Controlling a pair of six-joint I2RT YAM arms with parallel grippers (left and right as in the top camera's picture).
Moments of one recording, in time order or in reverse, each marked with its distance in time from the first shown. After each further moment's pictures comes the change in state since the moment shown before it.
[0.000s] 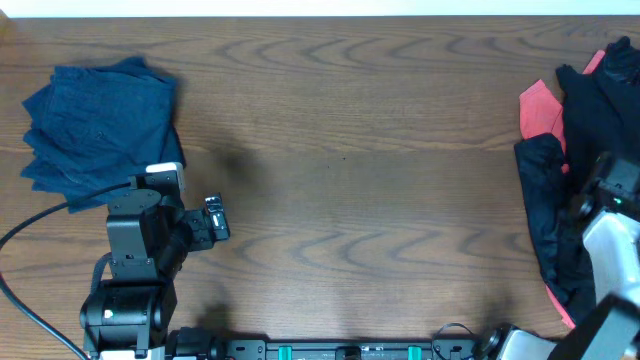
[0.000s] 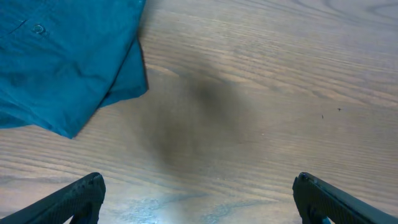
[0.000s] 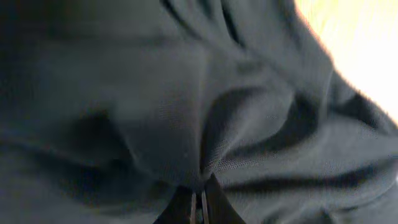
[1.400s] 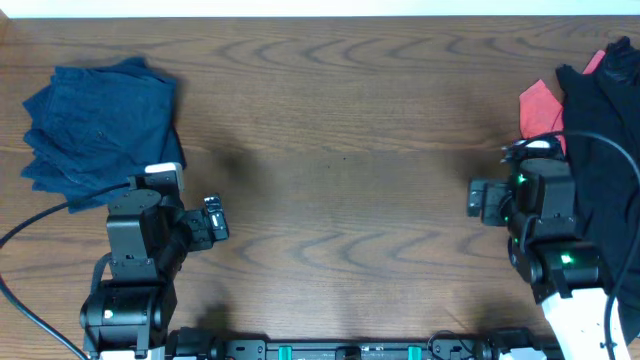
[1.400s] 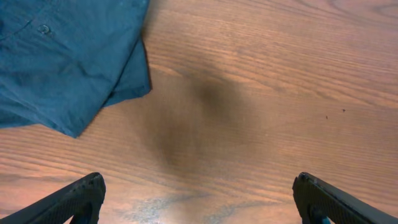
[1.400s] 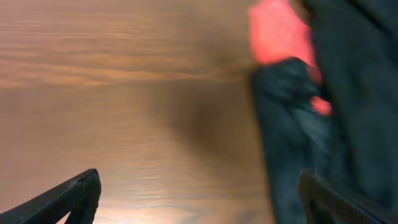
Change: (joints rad) left arm 0.000 0.000 0.000 -0.001 -0.009 0.000; right arm 0.563 -0.457 -0.042 -0.090 -0.213 -0.406
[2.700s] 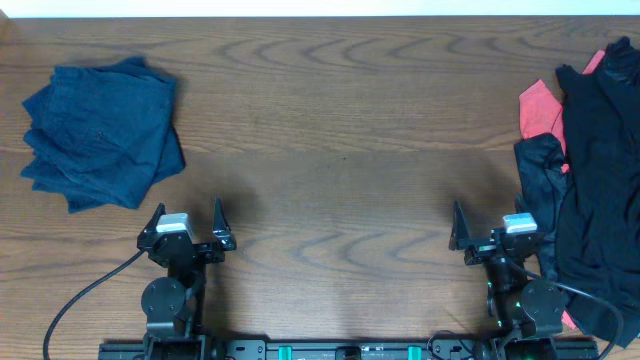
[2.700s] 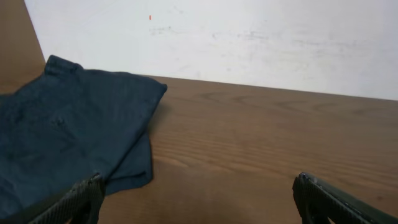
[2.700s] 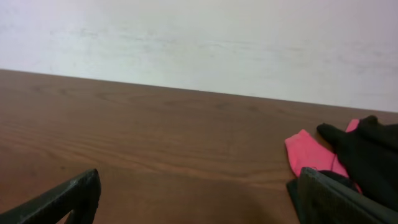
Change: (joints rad) left arm 0.000 -0.700 -0.778 0.718 -0.063 0.048; right arm 0.024 -0.917 -0.746 0.615 -0.249 -0.137
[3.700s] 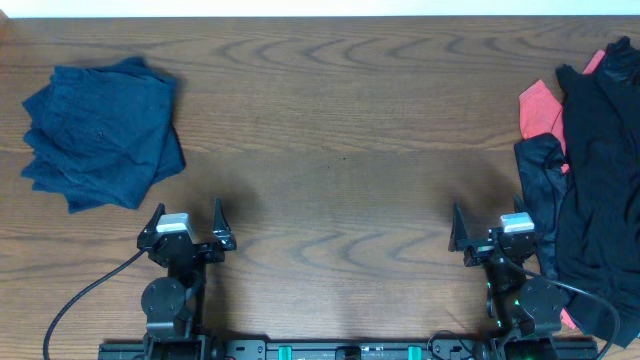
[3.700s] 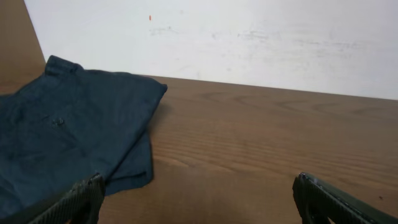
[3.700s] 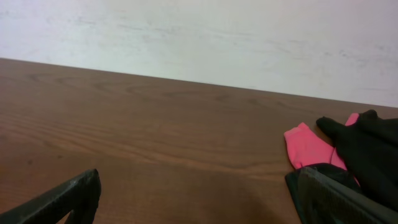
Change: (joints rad) left arm 0.000 0.000 0.000 0.000 0.000 0.009; right arm 0.000 0.000 0.000 -0.034 0.002 -0.025
